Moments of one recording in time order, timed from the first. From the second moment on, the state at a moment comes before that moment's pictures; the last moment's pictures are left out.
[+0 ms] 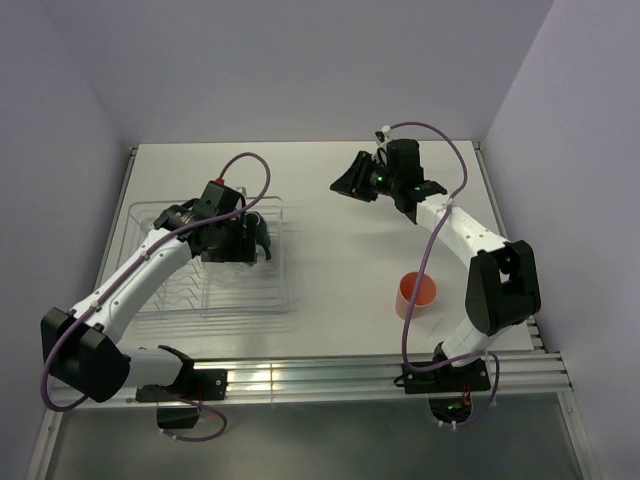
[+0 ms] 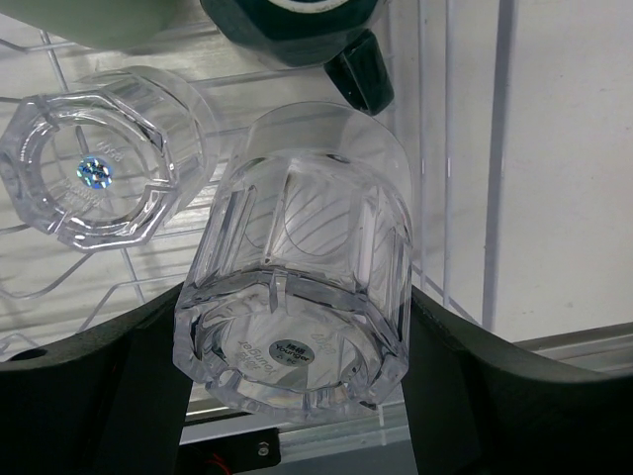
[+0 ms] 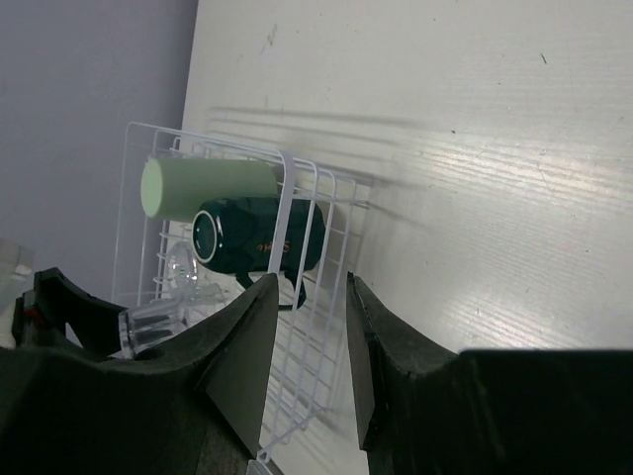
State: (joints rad) left arm -0.48 1.30 1.17 -0.95 -0.05 -0.41; right arm 0.31 1.61 1.23 -0.09 -0.45 0.70
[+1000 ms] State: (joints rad) left arm -0.53 1.55 1.15 -0.86 -0.15 -0.41; right arm 0.31 1.61 1.23 -0.11 -0.43 0.67
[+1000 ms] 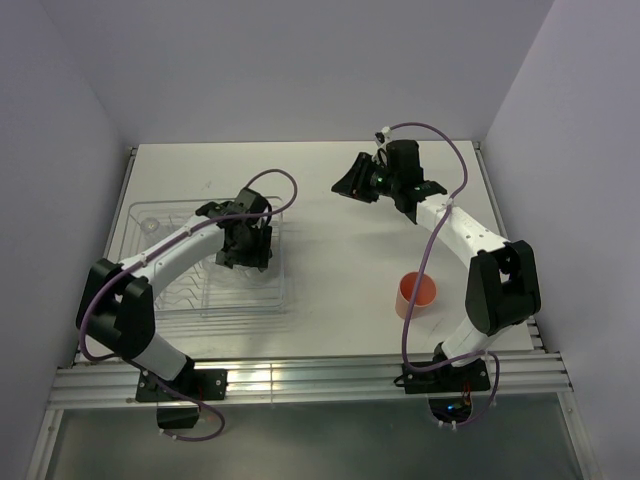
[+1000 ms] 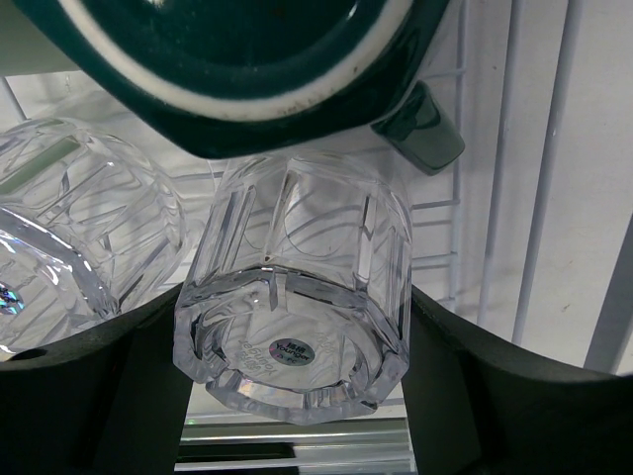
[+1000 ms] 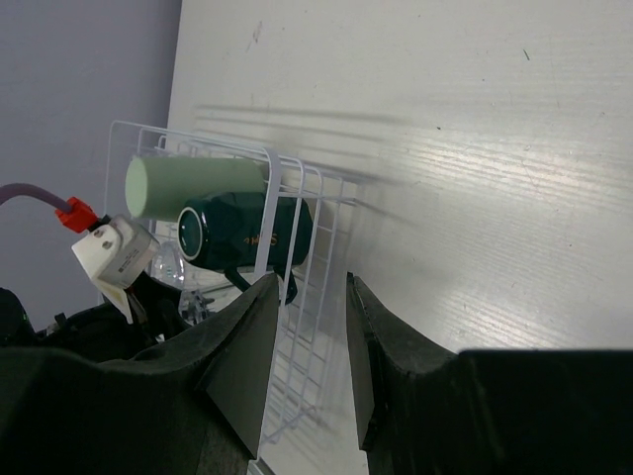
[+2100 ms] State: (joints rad) left arm -0.59 1.57 1.15 -0.86 -0.23 -0.42; right arm 0.31 1.61 1.23 -0.12 -0.43 0.67
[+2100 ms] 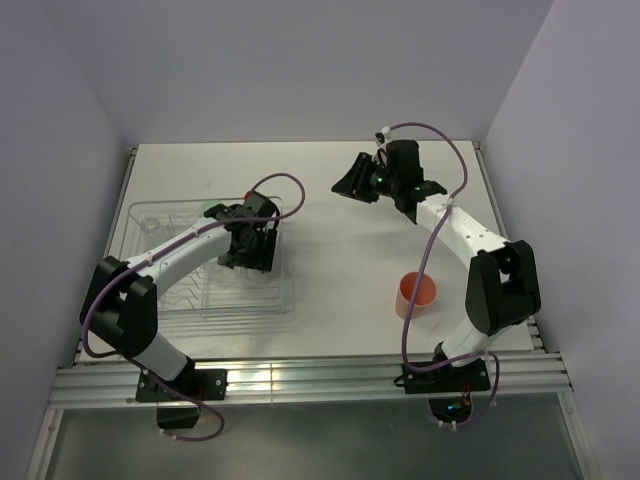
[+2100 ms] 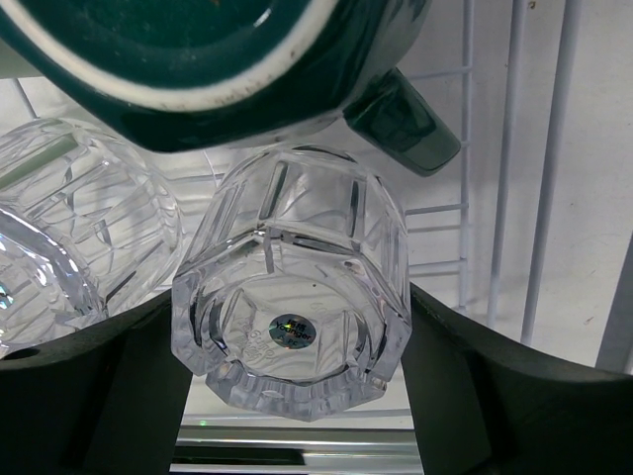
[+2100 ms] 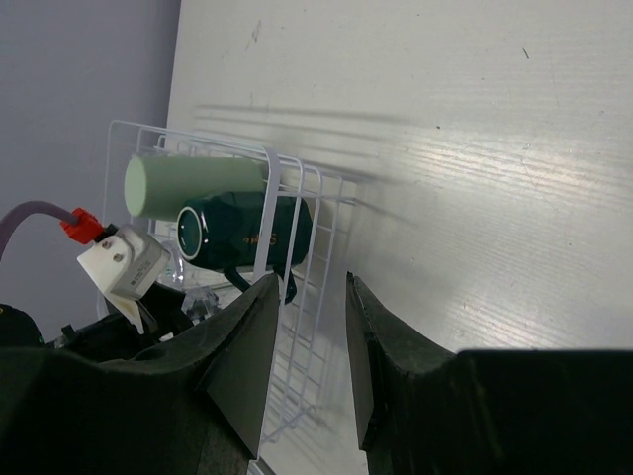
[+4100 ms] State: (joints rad) left arm -0.60 1.23 1.17 -0.70 -0.21 -0.49; right arm 0.42 0.98 0.98 -0.90 0.08 0.64
